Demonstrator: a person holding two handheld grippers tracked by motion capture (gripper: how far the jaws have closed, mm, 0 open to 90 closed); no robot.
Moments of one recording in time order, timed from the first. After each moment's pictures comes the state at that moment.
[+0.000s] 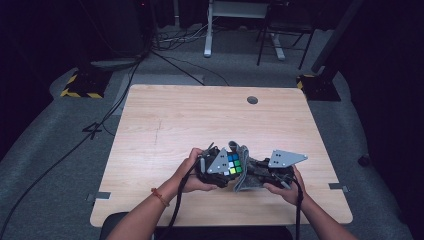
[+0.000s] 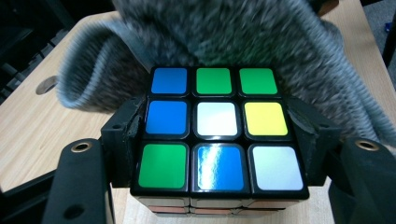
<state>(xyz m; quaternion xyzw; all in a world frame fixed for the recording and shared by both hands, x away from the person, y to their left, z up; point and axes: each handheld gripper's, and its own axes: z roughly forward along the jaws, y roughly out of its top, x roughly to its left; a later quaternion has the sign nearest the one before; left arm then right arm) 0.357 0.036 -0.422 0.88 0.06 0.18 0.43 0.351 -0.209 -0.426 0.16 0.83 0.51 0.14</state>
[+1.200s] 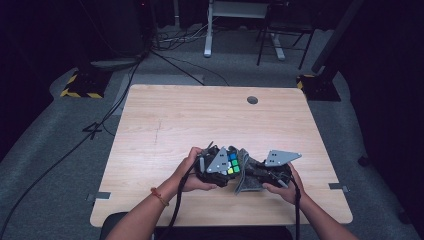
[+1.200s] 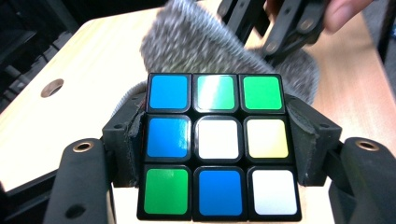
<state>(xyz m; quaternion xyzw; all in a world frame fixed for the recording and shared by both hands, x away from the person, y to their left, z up) 0.357 0.040 -0.415 0.87 0.06 0.18 0.45 0.366 -0.212 -0.449 0.20 0.85 0.48 0.10</state>
